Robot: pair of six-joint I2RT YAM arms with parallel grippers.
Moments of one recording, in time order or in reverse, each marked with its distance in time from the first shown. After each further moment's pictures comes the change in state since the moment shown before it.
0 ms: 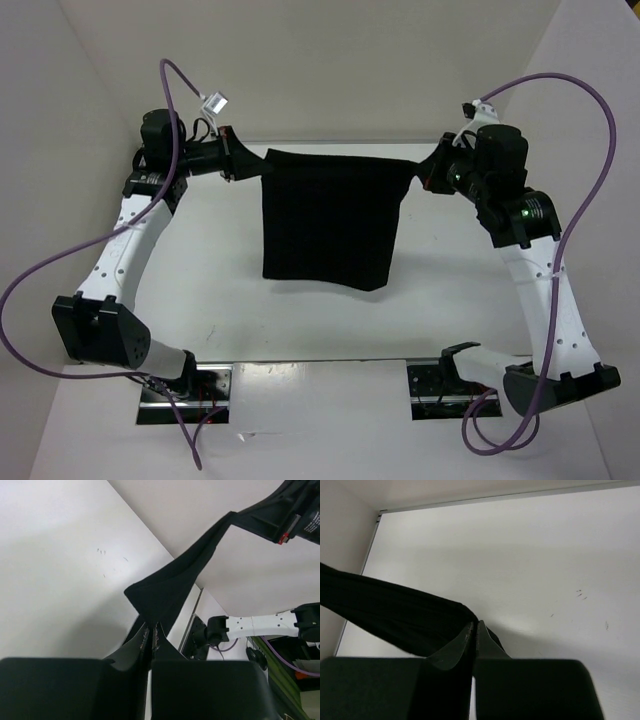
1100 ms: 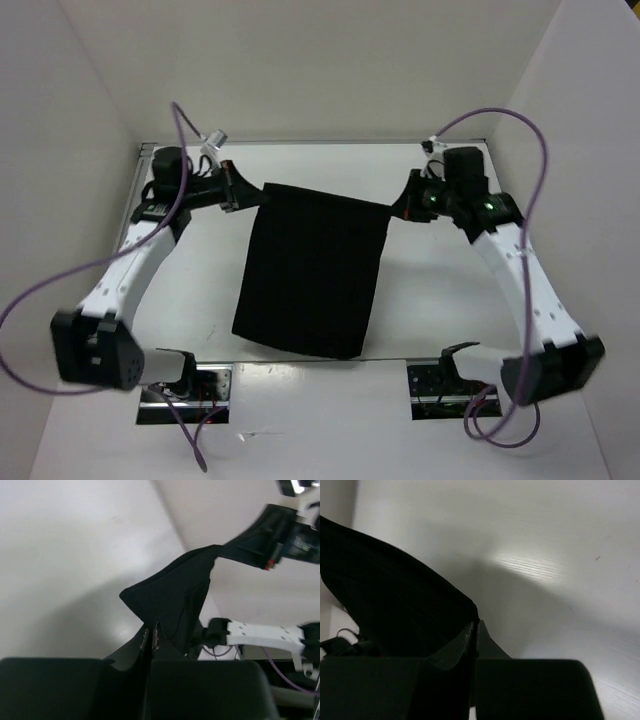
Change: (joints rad) left arm 0.002 -0.201 -0.315 0.050 -0.112 -0.106; right arm -0.010 -0.017 -0.242 -0.019 -0.249 -0.001
